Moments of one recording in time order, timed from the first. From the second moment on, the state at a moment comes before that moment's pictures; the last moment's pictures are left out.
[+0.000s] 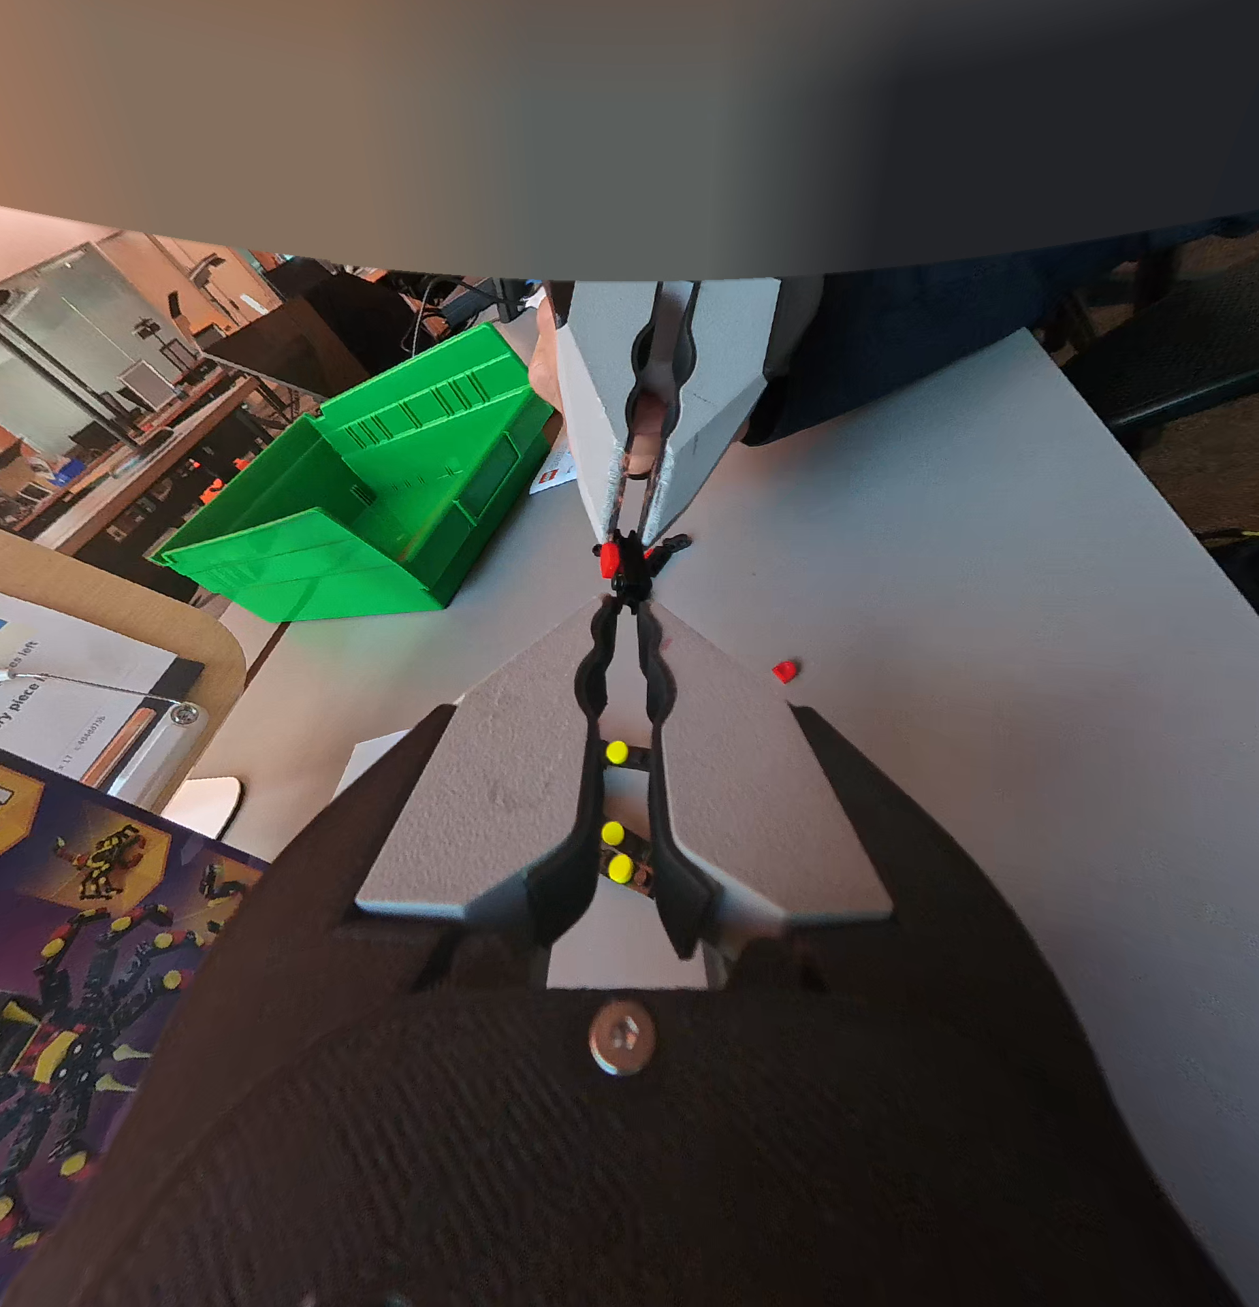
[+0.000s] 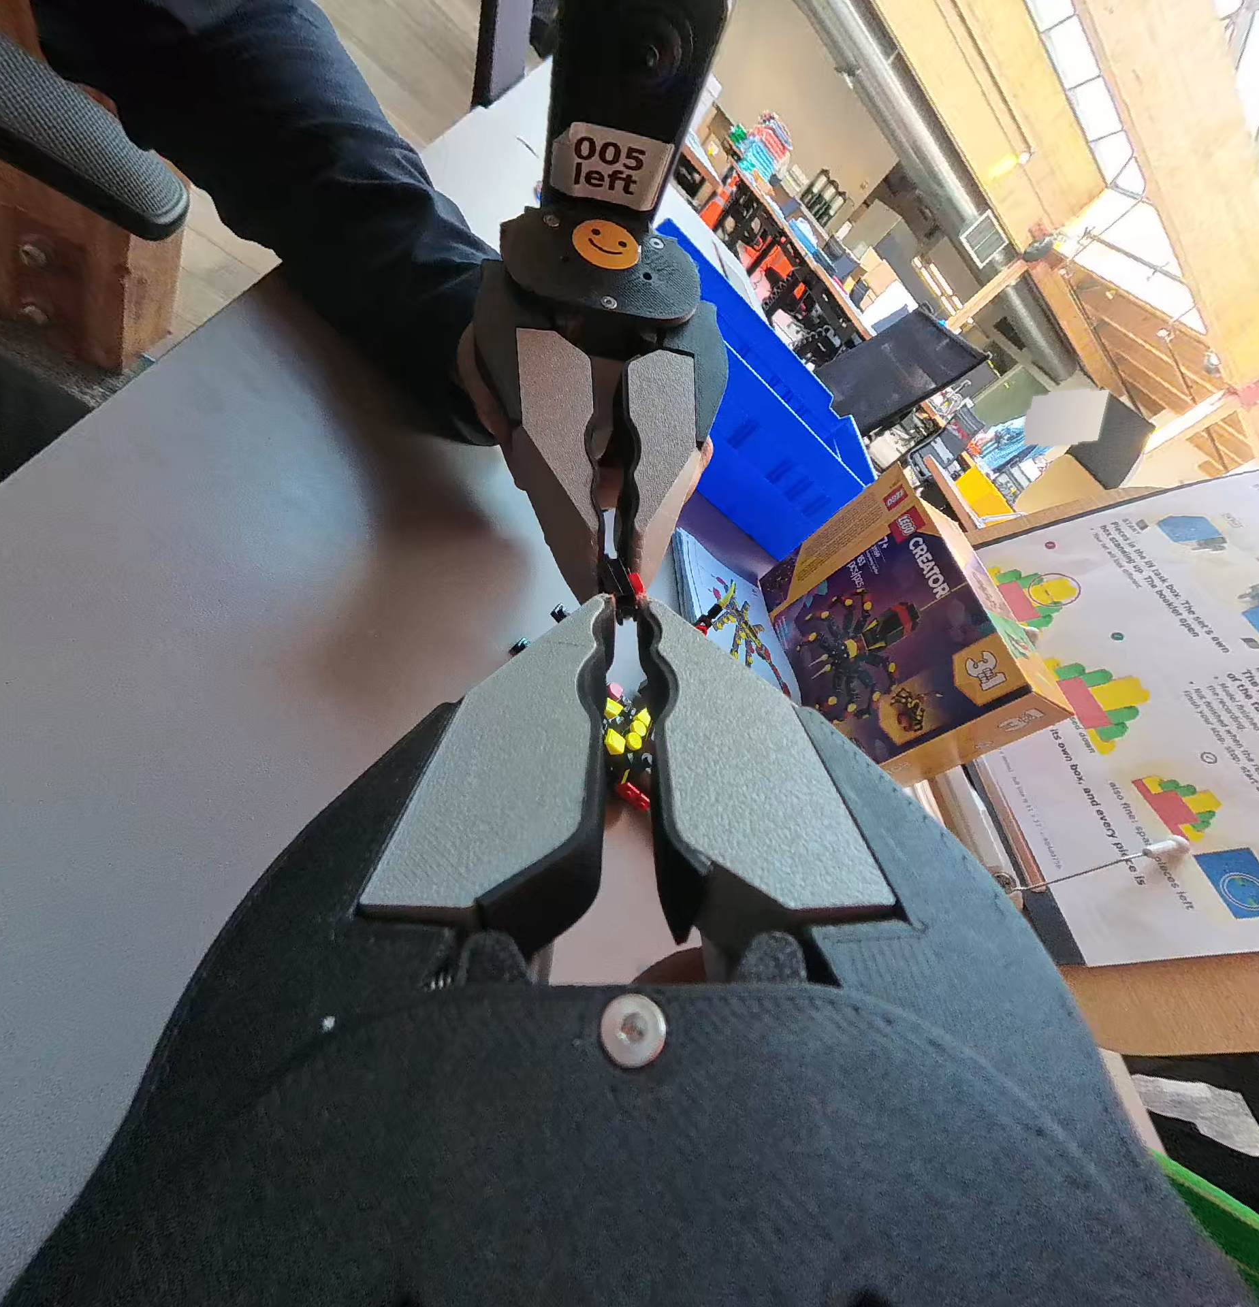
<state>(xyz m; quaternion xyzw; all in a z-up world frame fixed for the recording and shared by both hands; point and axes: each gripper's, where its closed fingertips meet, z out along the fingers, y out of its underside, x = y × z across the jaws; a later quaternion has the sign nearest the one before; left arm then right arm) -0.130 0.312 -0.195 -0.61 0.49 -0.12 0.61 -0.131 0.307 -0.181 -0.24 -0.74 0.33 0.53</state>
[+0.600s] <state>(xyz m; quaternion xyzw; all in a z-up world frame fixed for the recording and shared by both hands) -0.130 0.312 -0.193 -0.61 0.49 -0.13 0.61 -0.131 0.310 -0.184 -0.26 -0.74 0.34 0.52</state>
